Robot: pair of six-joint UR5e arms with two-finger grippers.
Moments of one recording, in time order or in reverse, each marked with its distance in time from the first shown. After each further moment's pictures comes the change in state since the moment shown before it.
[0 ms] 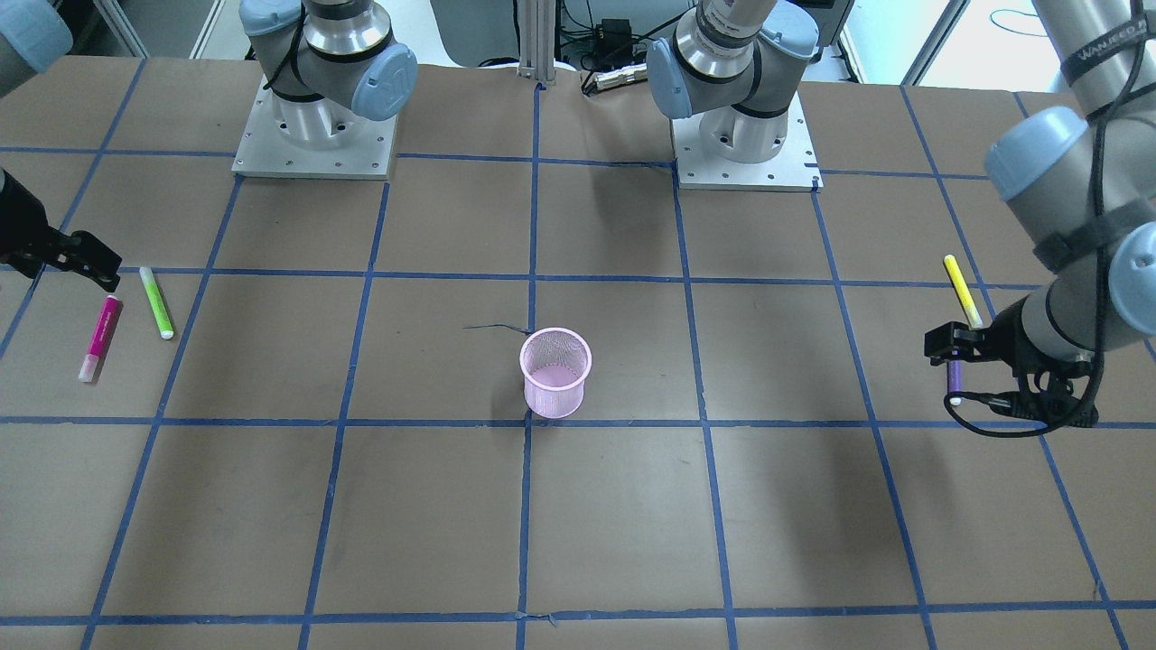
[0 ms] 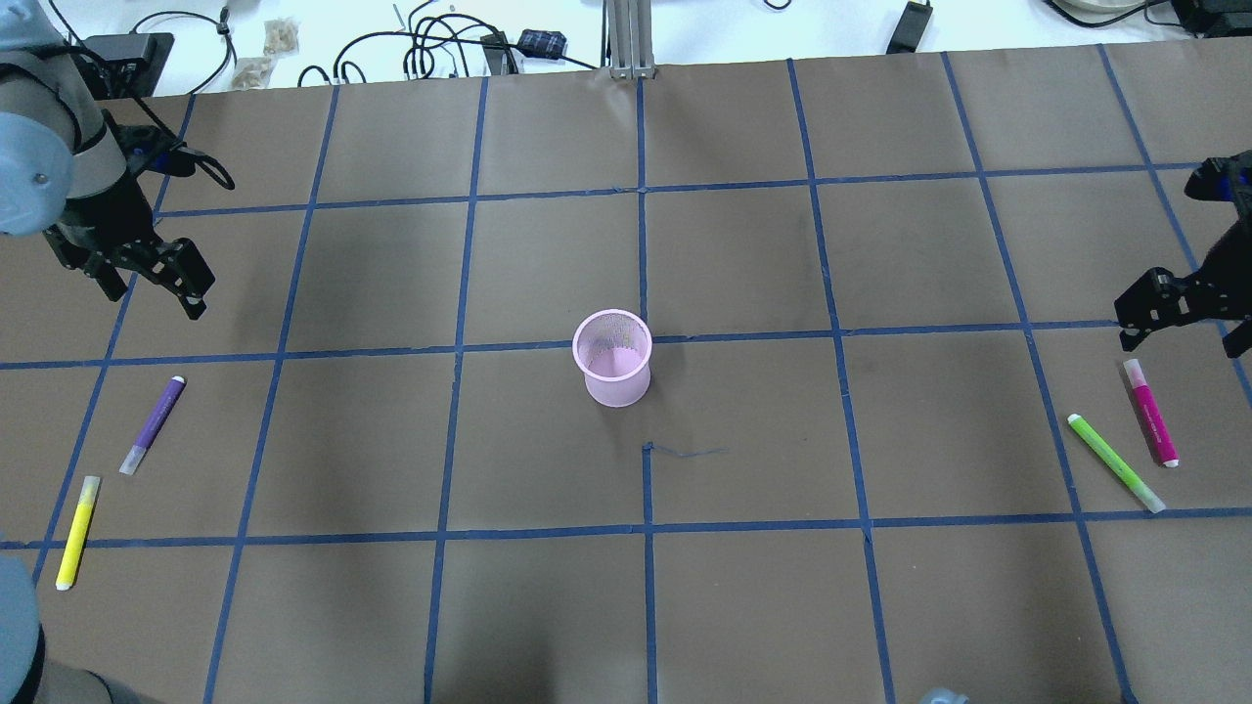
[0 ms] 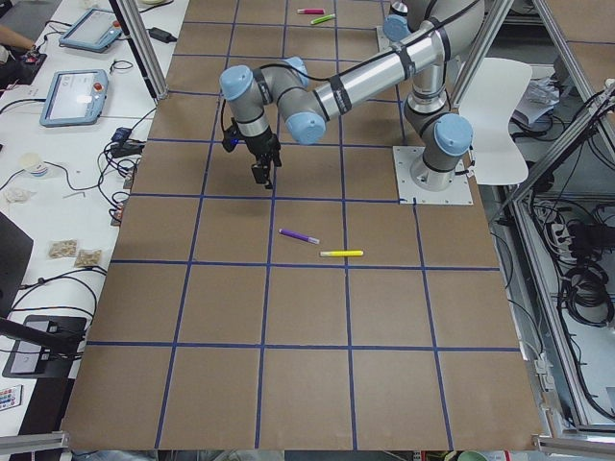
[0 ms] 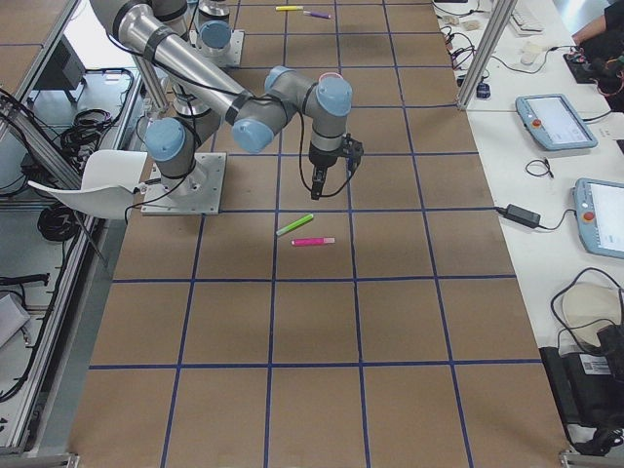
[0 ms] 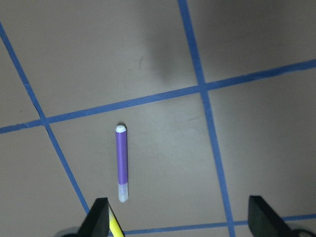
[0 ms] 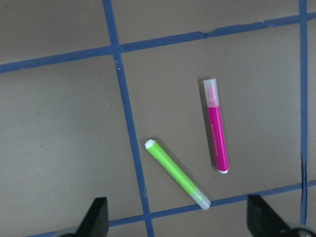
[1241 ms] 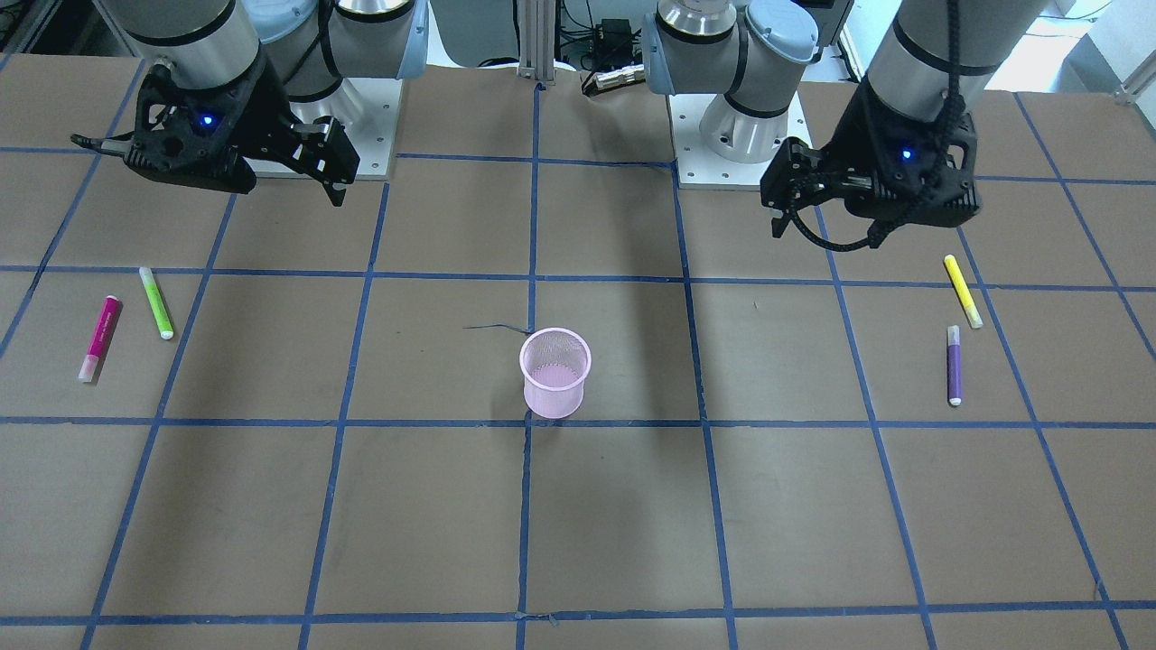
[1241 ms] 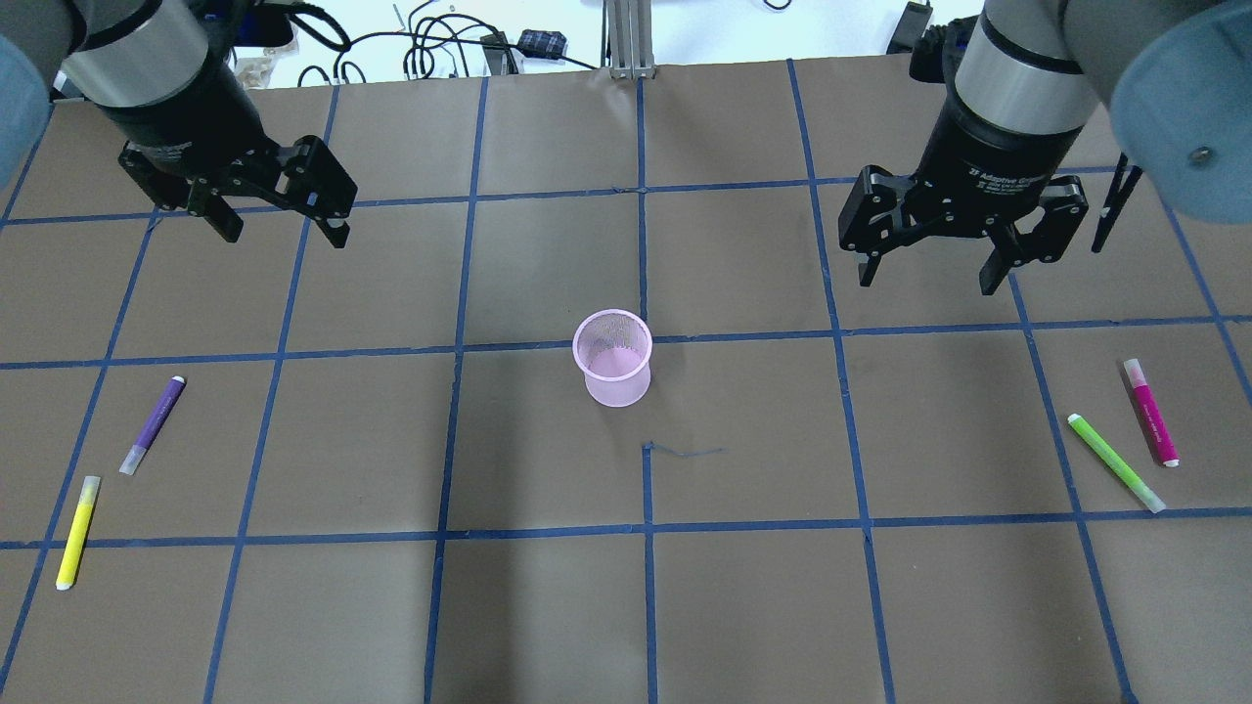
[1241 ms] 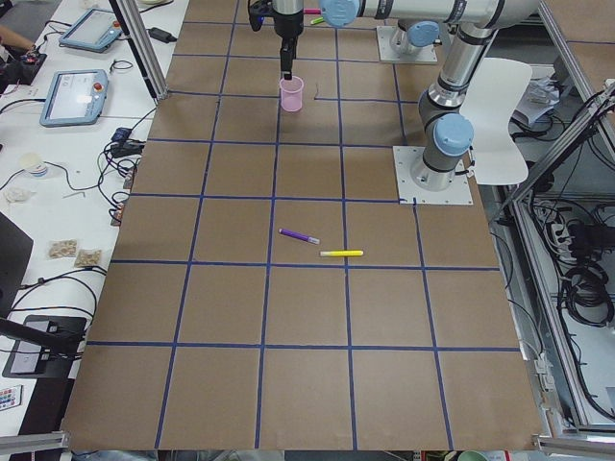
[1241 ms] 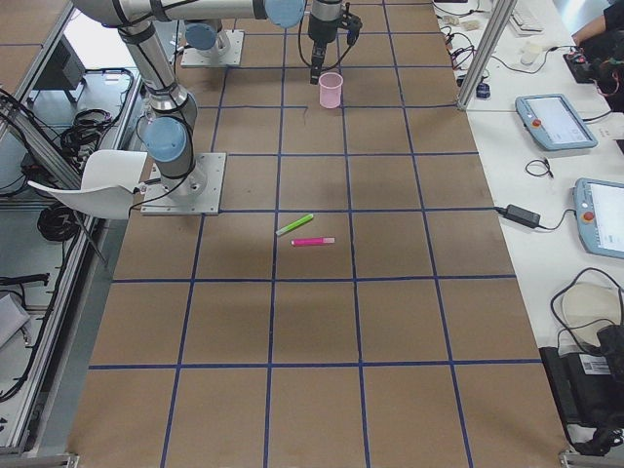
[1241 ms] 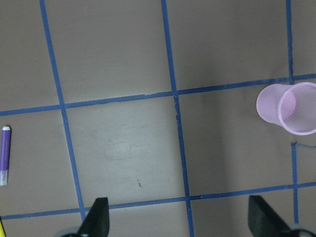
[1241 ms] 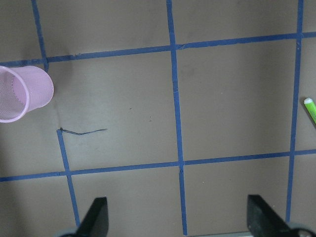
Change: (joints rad) left arm -0.304 0.343 0.081 -0.299 -0.255 -0.333; right arm 0.587 -0.099 -0.341 0.521 0.108 0.605
